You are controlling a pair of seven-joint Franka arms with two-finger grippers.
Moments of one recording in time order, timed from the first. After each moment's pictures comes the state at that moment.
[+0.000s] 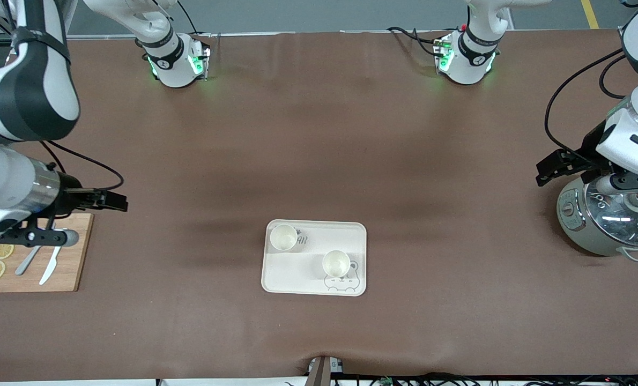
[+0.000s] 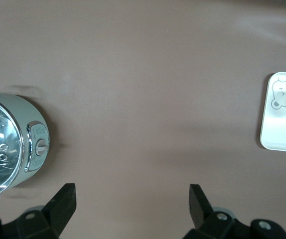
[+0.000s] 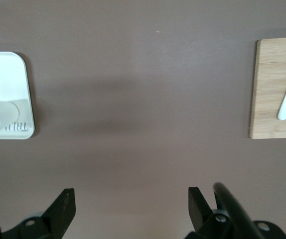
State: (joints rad) left arm -0.04 0.06 -0.04 -1.66 -0.02 1.82 -0.13; right arm 0.07 0.36 0.00 -1.30 0.05 1.55 0.09
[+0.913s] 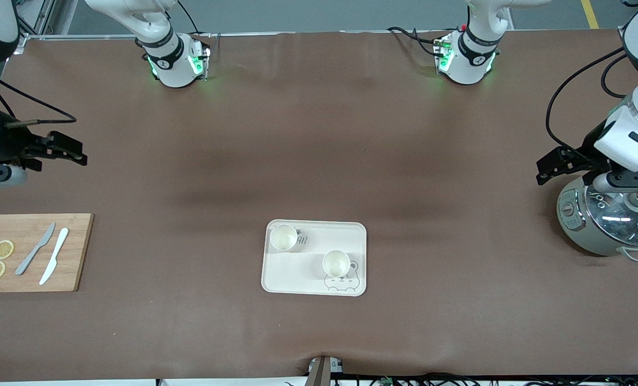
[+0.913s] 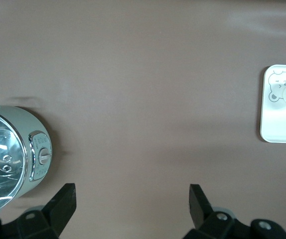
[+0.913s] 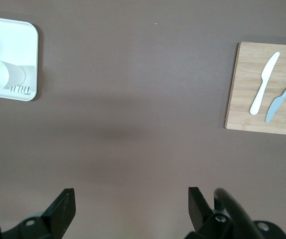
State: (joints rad) left arm -0.04 0.06 -0.04 -1.65 -0.02 1.82 -0.06; right arm 0.01 0.10 0.00 -1.47 0.05 1.50 -0.09
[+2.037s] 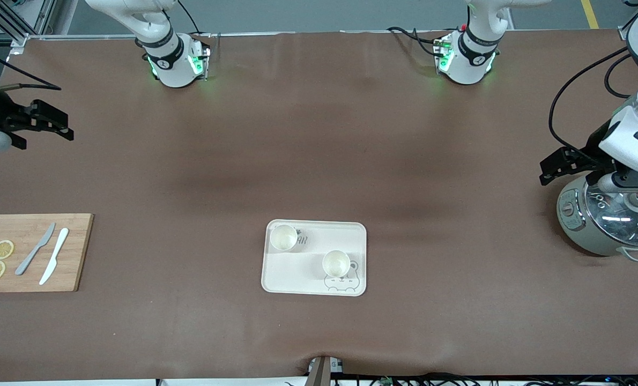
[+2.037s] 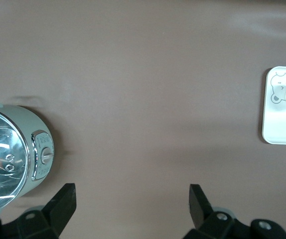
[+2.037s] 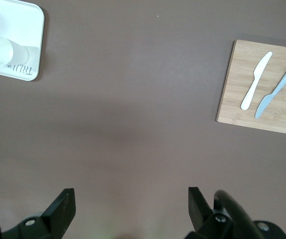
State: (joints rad) left arm -0.04 0.06 -0.03 -1.65 -0.02 1.82 -0.06; right arm -0.02 0.01 0.00 -1.54 0.04 1.48 -0.20
